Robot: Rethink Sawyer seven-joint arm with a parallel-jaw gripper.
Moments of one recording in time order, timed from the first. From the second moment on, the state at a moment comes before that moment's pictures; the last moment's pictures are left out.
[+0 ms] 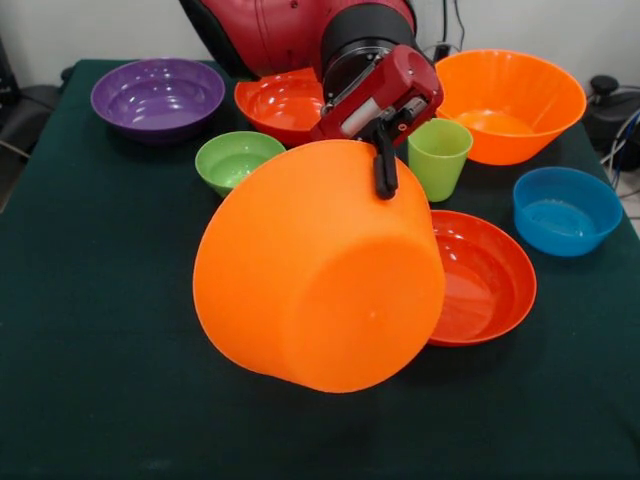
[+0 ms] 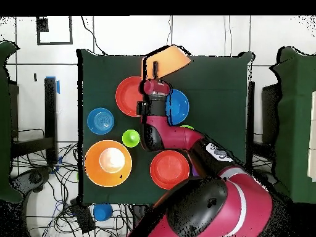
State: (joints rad) arm -0.53 -0.31 0.40 1.70 -0.35 -1.22 2.34
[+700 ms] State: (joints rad) arm -0.53 -0.24 0.40 1.70 -0.42 -1.27 2.34
